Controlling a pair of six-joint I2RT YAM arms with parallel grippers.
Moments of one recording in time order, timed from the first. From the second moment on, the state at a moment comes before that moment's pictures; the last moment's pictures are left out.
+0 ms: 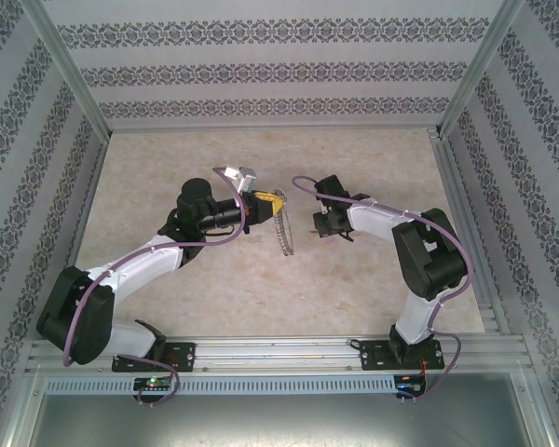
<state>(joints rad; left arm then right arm) -0.49 1.36 0.78 0.52 0.73 -0.38 0.44 1.80 1.06 -0.43 0.09 0.21</state>
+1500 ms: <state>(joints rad) -0.49 1.38 0.79 0.53 0.73 -0.39 0.45 1.84 1.09 -0.41 0.09 0.21</state>
